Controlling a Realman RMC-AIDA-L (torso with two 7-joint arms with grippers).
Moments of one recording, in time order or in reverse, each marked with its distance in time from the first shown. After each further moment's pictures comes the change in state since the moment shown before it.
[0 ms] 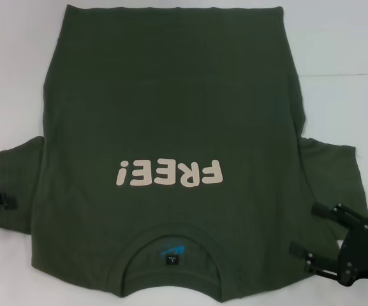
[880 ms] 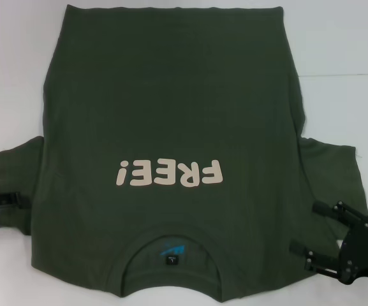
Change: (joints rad) left arm -0.027 -0.003 0.040 -0.047 0.002 -0.041 -0.017; right arm 0.002 0.000 0.006 0.000 0.000 0.000 0.001
